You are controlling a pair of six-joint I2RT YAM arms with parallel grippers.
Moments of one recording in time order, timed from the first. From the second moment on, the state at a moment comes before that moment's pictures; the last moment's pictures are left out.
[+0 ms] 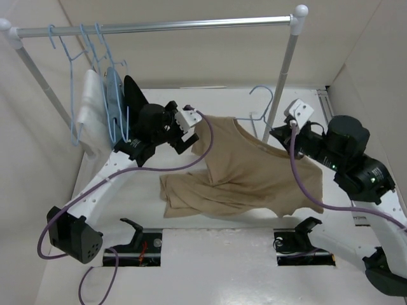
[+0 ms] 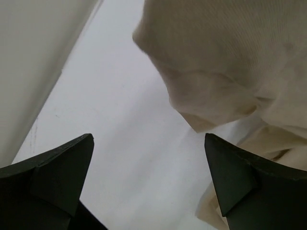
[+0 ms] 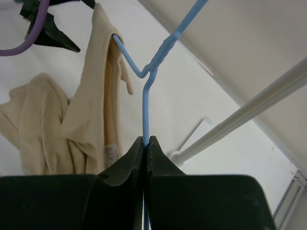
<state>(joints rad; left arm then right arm) -0.47 1.20 1.10 -0.41 0.24 0.58 0.56 0.86 1.34 -0.69 -0.19 -0.34</state>
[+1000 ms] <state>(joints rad) -0.45 1.17 1.20 -0.18 0.67 0.37 0.58 1.16 2.22 -1.27 -0.17 -0.39</state>
